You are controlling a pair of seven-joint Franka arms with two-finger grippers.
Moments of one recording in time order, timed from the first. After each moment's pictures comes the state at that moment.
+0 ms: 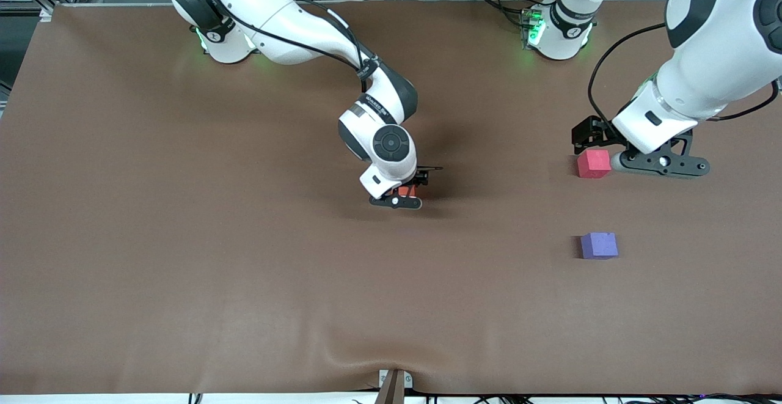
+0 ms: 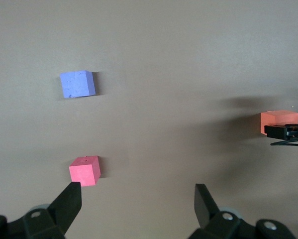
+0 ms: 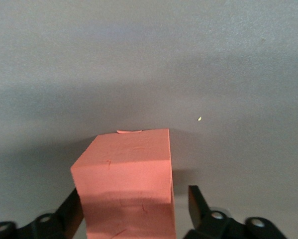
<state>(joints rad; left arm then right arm) -0.07 0.10 -0.19 -1.63 -0.02 1.70 -0.13 0.71 0.92 0.11 -1.24 0.06 2.11 0.86</state>
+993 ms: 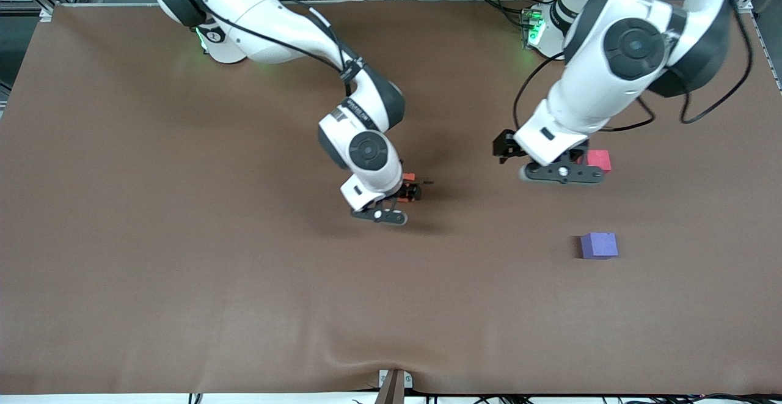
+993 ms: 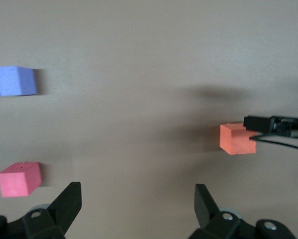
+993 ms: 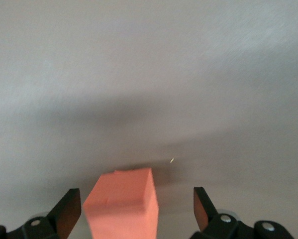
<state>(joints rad) -0.27 0.21 -0.21 -1.63 -0.02 1.84 -0.39 0.62 0.87 0.10 -1.20 0.06 2.07 0.86</state>
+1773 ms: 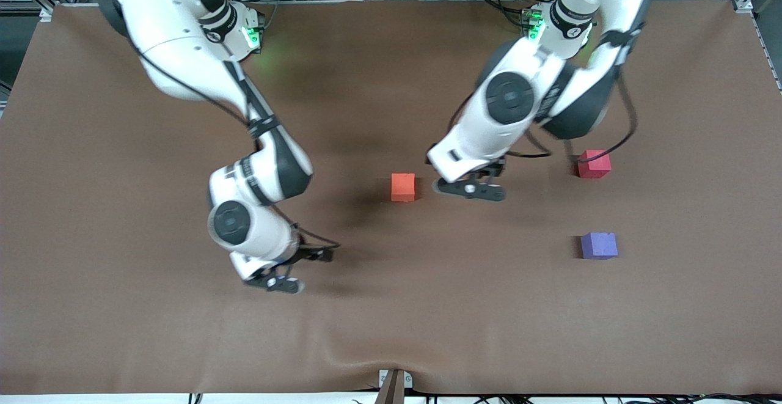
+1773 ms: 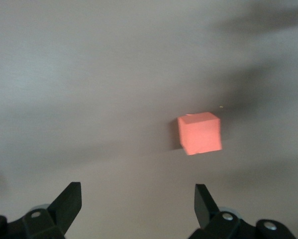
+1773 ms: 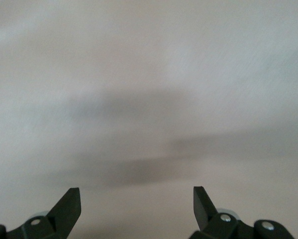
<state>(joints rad) -0.47 0.48 -0.21 -1.48 -0.02 1.90 -0.48 0.29 0.88 0.09 -1.17 0.06 2.13 0.47</state>
